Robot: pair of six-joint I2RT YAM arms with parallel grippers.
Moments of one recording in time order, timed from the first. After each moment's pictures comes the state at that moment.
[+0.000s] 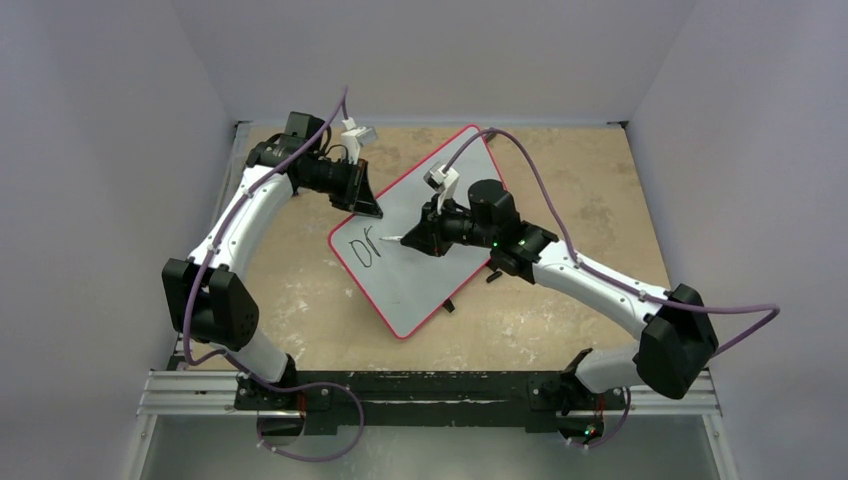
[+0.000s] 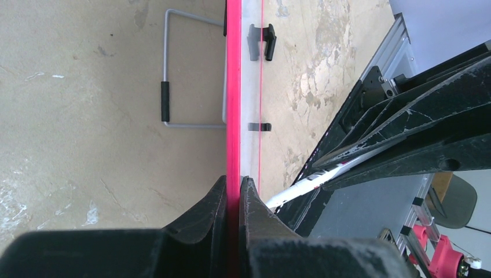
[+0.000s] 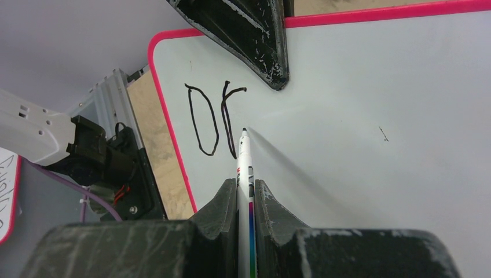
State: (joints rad) left arm -0.23 1.61 1.54 -0.95 0.79 0.08; right arm 0.76 1.36 1.02 0.03 -0.40 0.27
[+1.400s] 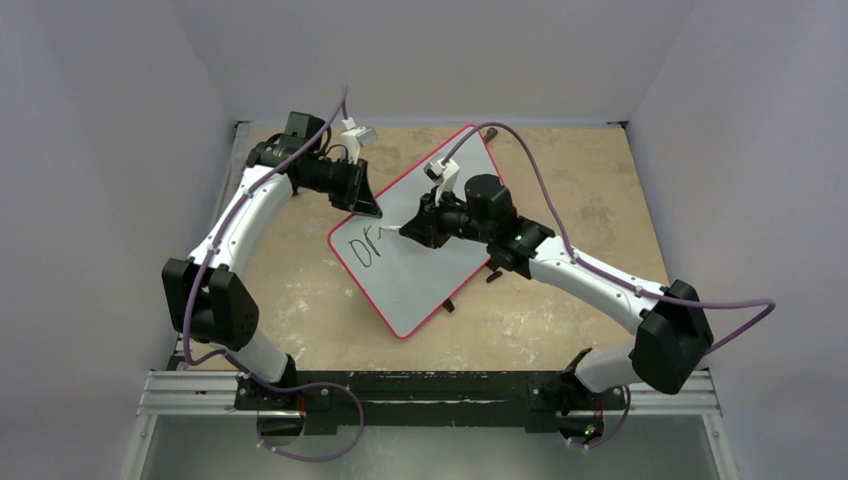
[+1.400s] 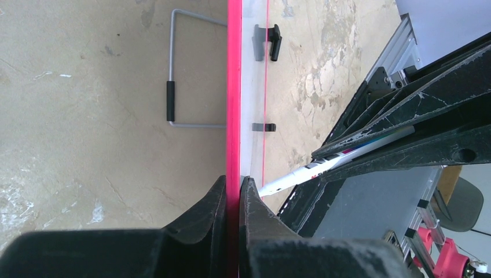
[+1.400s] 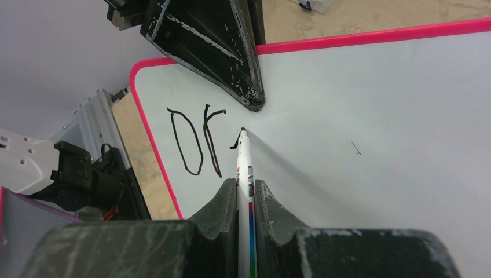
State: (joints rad) left arm -0.23 1.61 1.54 -0.95 0.78 0.08; right arm 0.76 1.40 1.07 0.03 -0.31 0.29
